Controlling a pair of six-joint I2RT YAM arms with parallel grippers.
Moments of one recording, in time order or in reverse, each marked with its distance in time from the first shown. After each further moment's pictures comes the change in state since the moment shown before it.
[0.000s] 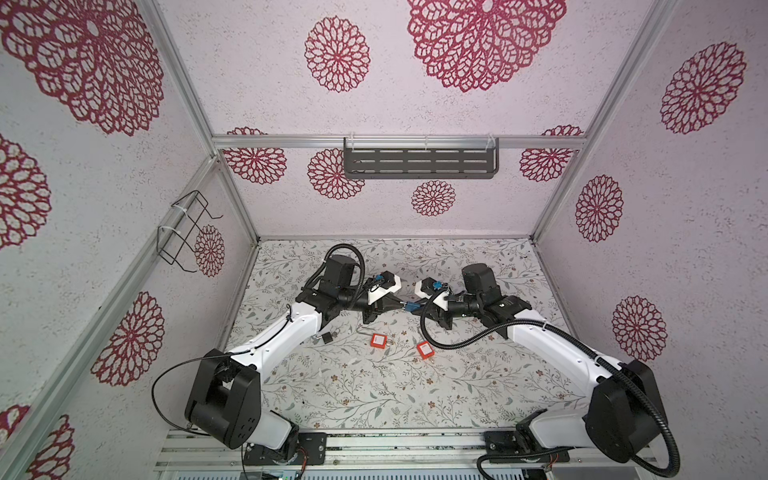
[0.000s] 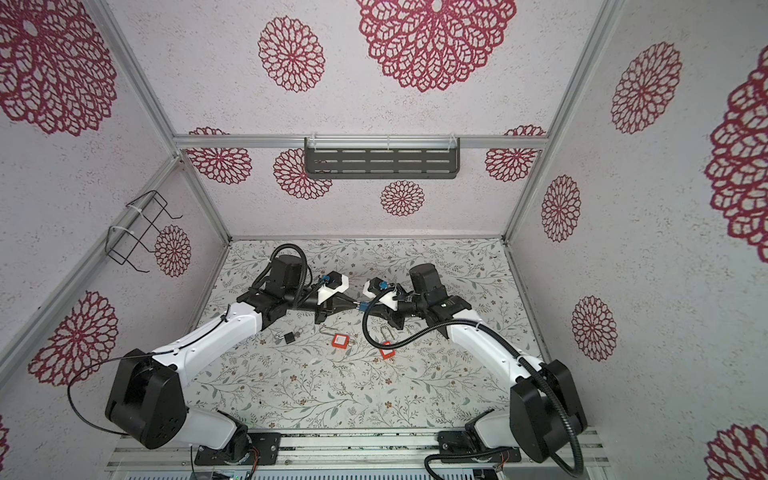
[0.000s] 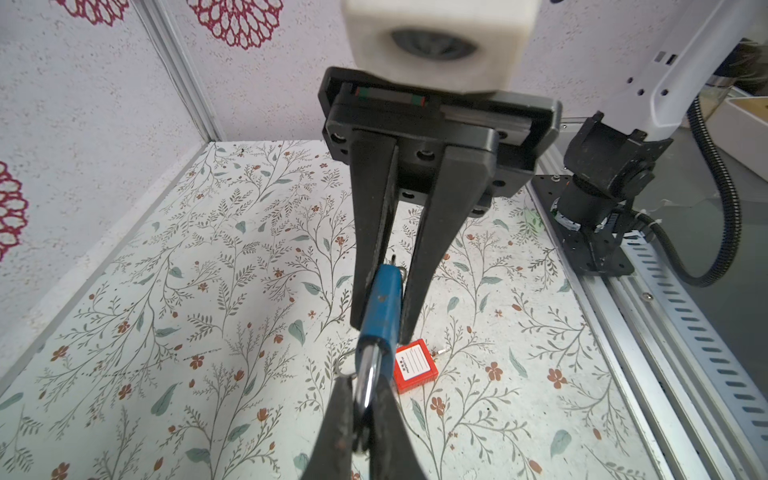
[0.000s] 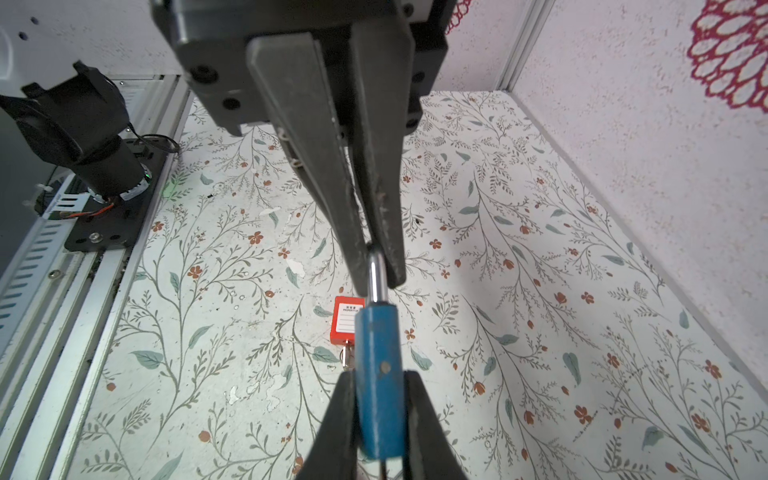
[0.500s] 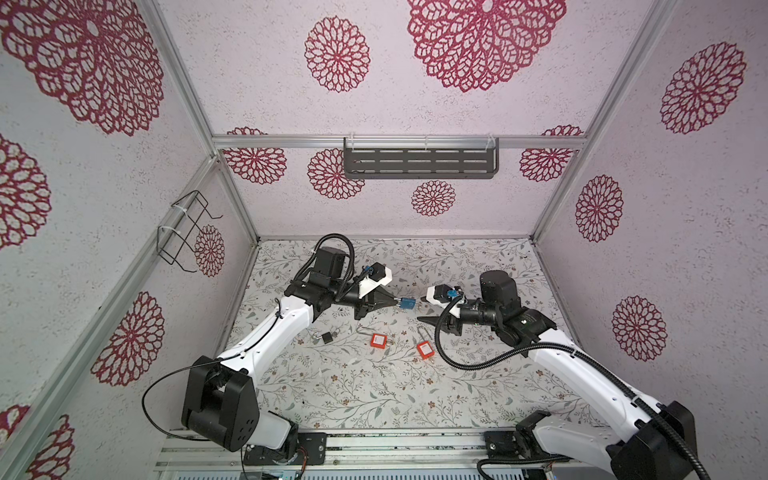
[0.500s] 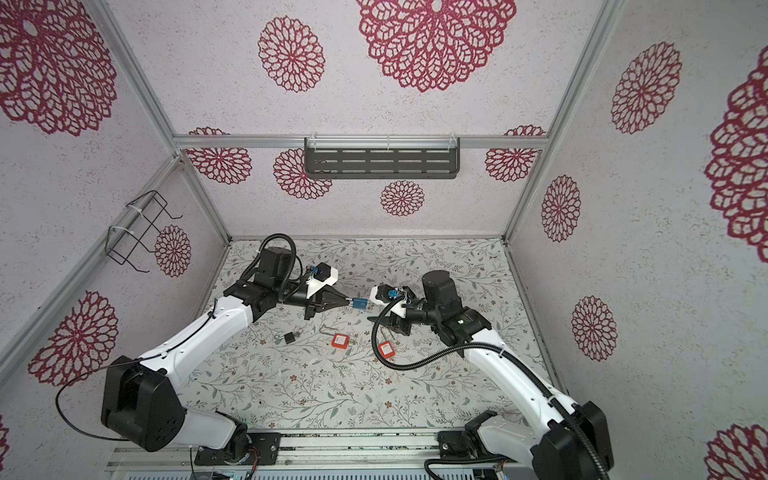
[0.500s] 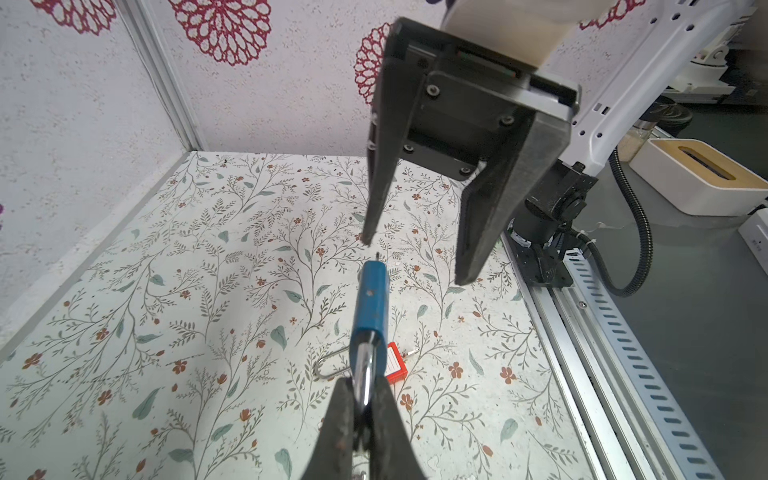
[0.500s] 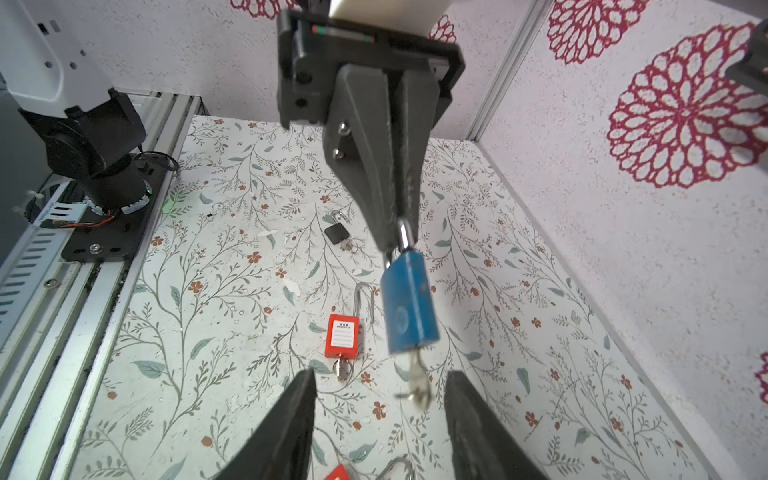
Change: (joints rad) left arm 0.071 -0.012 0.087 -0.168 0.102 0.028; right arm 0.011 -0.229 -0.106 -0.005 0.060 0.017
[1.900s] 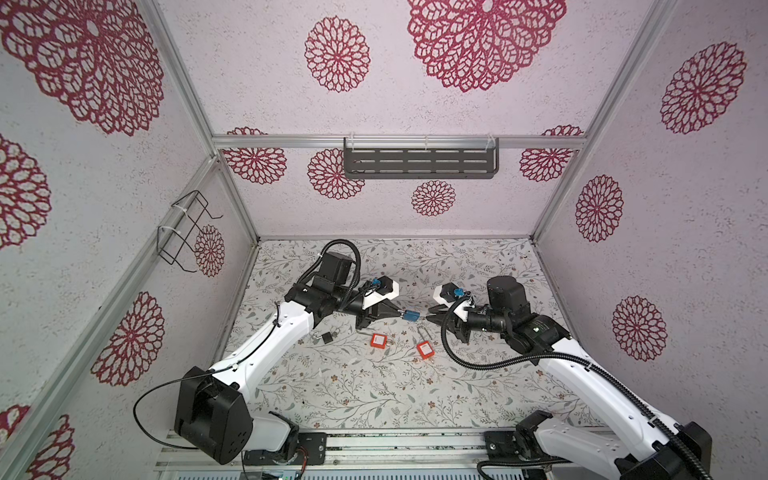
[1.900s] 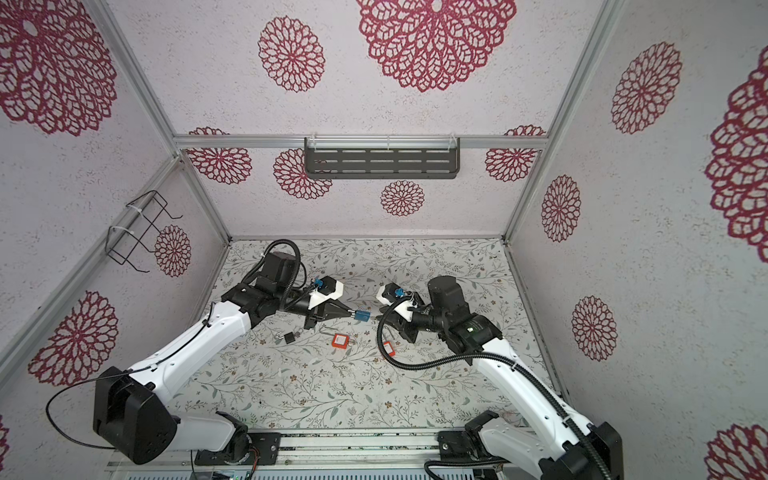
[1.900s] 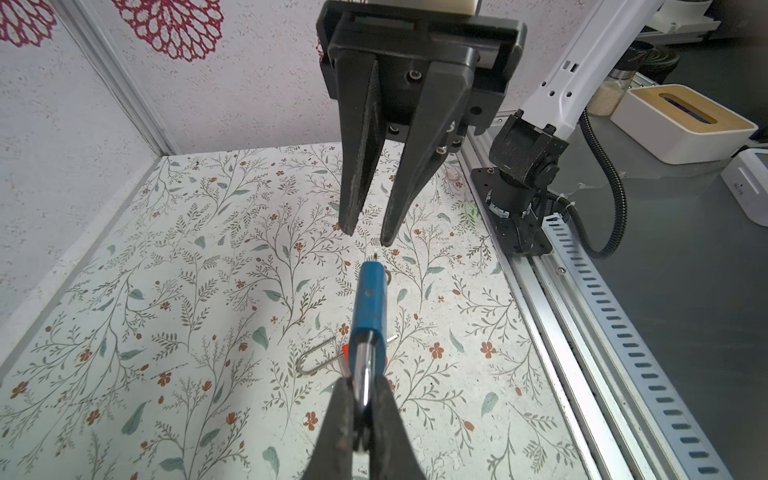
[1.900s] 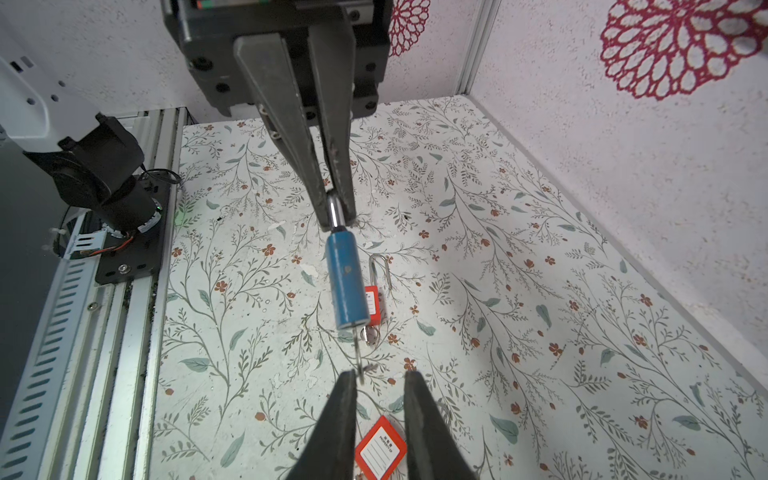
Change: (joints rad) left arm -0.079 -0.055 0.014 -0.147 -0.057 0.134; right arm 0.002 -0.055 0.032 -0.143 0.069 0.138
